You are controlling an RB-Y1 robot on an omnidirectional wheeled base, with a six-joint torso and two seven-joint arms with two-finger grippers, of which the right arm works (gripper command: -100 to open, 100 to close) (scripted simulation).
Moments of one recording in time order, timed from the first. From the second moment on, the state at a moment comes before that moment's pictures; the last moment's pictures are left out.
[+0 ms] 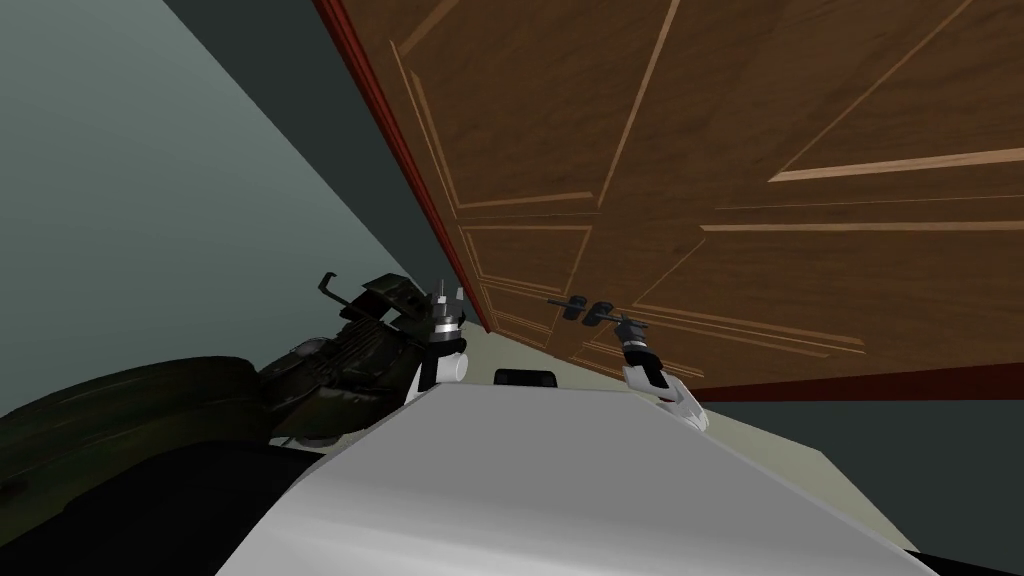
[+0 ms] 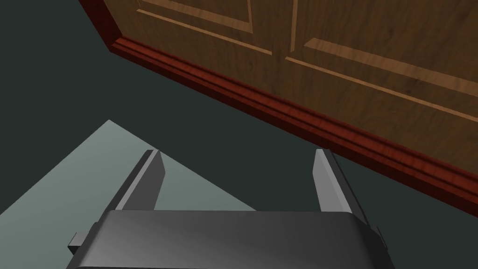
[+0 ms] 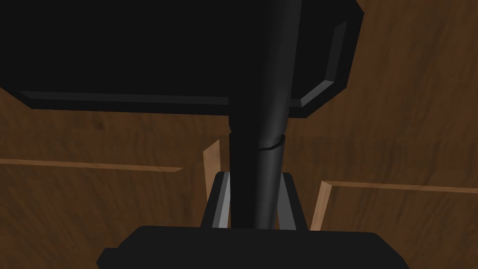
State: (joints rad) arm 0.22 -0.27 -0.34 -1.33 0.11 -0.36 -0.41
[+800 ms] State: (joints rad) arm 0.27 -0.35 -0.26 -1.35 0.11 -0.40 -0.49
